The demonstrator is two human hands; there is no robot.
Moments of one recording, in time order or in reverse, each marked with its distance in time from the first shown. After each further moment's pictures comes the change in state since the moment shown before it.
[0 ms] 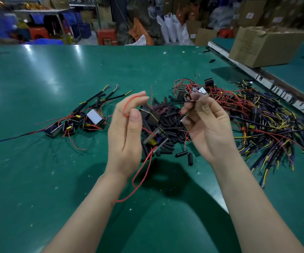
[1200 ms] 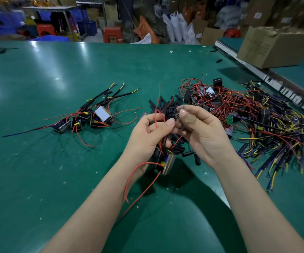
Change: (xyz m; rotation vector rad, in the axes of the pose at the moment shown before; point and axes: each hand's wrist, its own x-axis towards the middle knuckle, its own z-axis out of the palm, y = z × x) left_hand 0.003 -0.002 0.010 -0.524 -0.181 -0.799; right_hand 0.000 0.022 -0.001 -0.225 -0.053 0.154
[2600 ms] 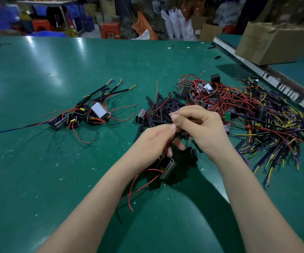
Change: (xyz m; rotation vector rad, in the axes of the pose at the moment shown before) left_hand -0.007 -0.004 0.004 0.503 -0.213 -0.038; right_hand 0.001 -0.002 -0.016 -0.655 0.039 -0.216
